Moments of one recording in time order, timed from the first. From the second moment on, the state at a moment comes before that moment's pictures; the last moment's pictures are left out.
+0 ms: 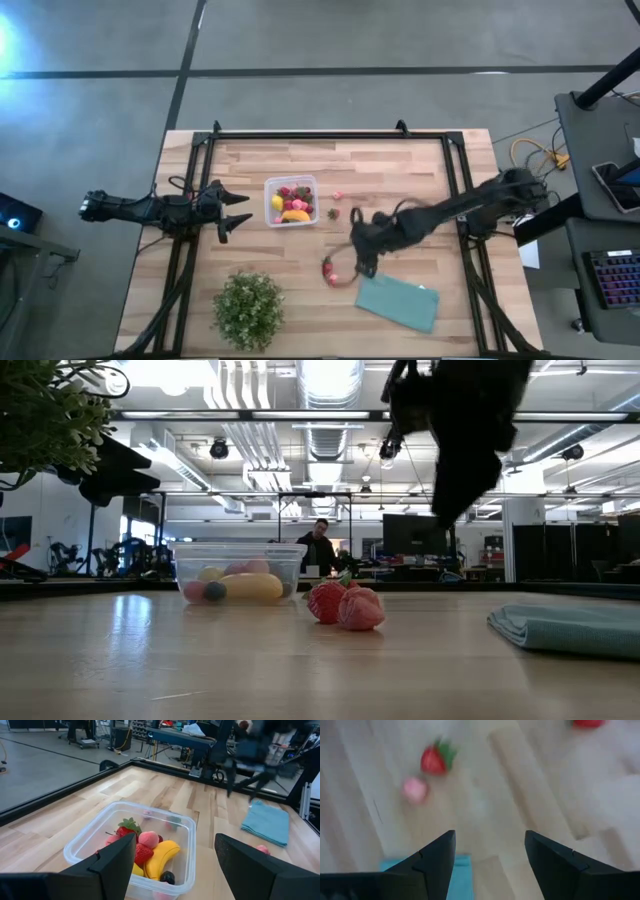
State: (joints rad) left arm -0.17 0.07 0.10 -0.25 -0.42 -0.25; right arm 0.26 1.63 1.14 -0.68 0.10 0.68
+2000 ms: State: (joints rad) left arm -0.17 0.07 0.10 -0.25 -0.42 -0.25; right arm 0.48 2.12 1.40 -0.36 0.37 0.45
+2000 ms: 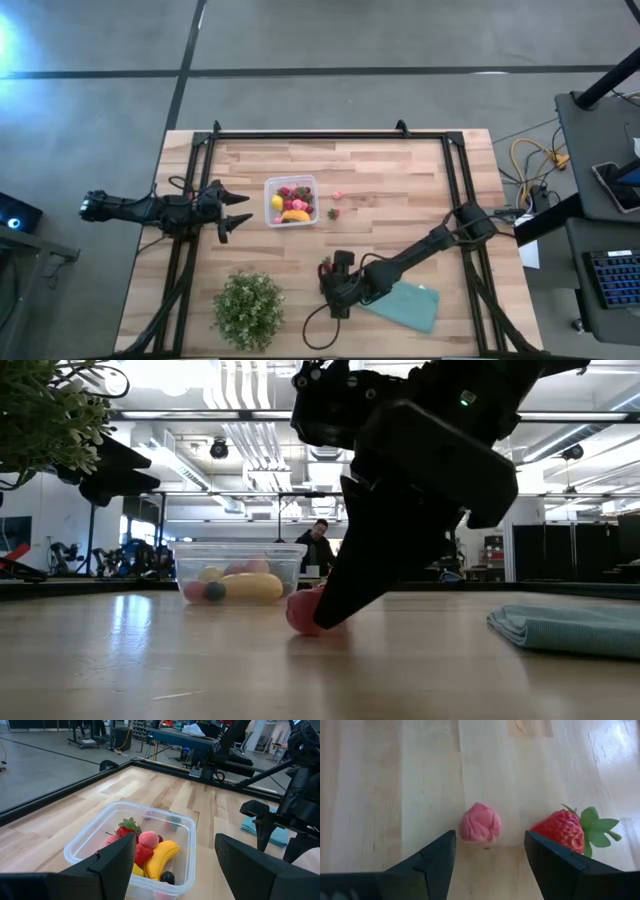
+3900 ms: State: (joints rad) left arm -0.17 0.07 0.10 -0.25 -0.42 -0.25; right arm 0.42 2.14 1.39 -0.26 0.24 0.41
